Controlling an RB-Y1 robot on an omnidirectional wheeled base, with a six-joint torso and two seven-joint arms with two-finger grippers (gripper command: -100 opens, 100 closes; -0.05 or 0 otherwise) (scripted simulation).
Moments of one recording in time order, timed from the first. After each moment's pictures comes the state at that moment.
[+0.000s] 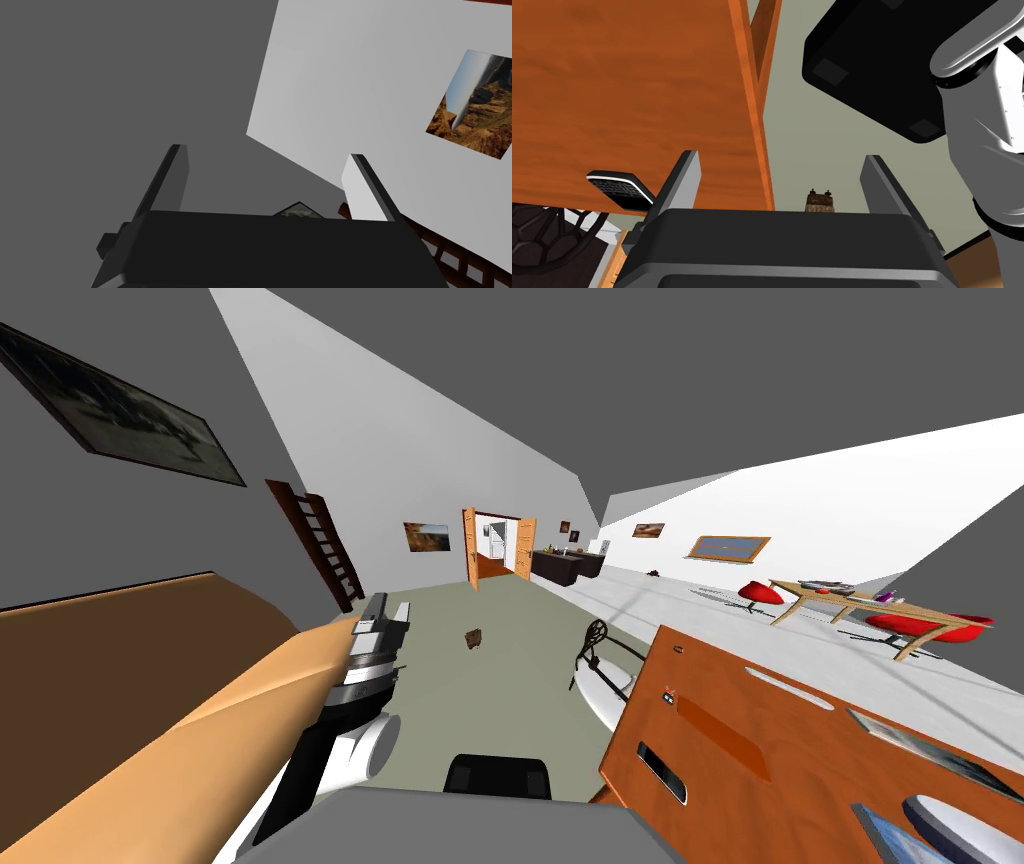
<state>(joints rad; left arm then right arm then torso) 0.49 -0.03 0.05 -2.28 0.07 -0.49 -0.12 0.93 -0.90 0.10 -1.26 0.97 -0.47 0.45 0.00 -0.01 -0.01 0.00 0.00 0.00</state>
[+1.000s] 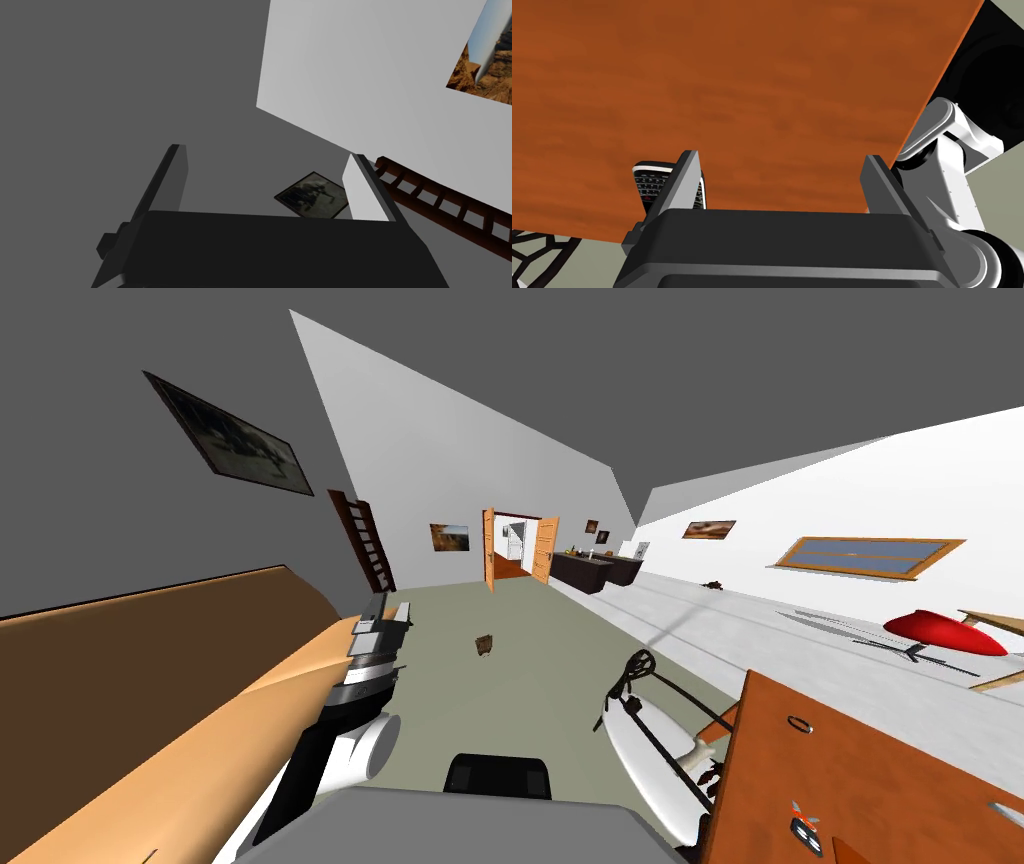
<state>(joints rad) 0.49 -0.03 0.05 -2.28 0.07 -0.49 -0.12 0.94 -0.92 0.17 -1.05 1.00 -0.47 0.46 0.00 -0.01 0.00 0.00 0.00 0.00</state>
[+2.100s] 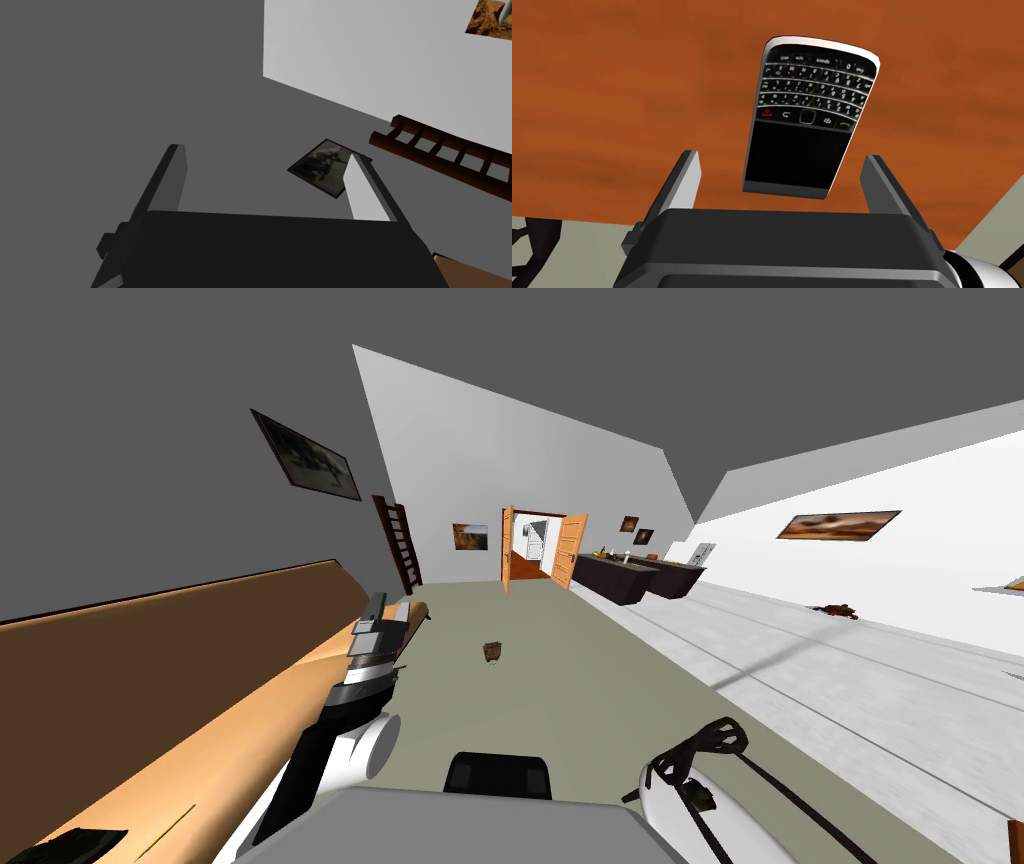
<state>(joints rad) 0.49 -0.03 0.05 -2.28 0.07 -0.49 -0.12 0.89 -0.83 0.30 -0.88 0.99 -0.49 0.45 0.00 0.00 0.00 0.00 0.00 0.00</state>
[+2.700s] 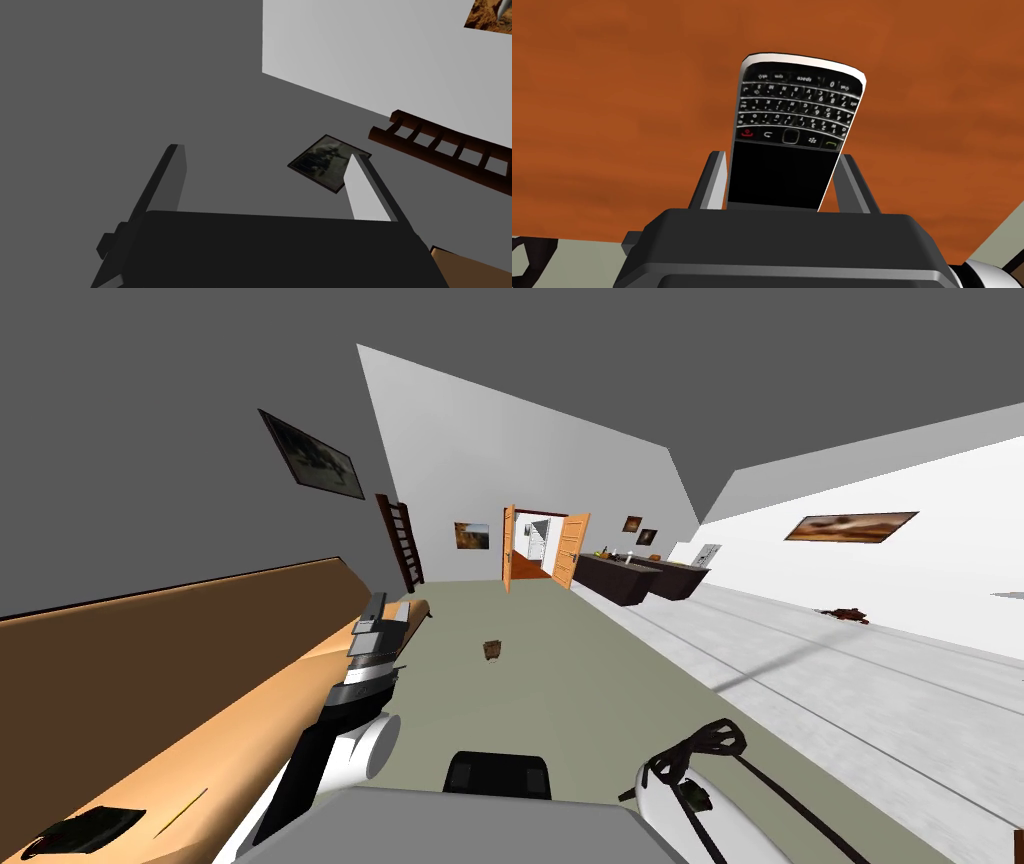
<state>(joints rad) 0.49 -0.03 0.05 -2.28 0.07 -0.49 -0.12 0.85 -0.78 0.31 -0.82 0.99 -0.47 0.47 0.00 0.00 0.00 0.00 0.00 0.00</state>
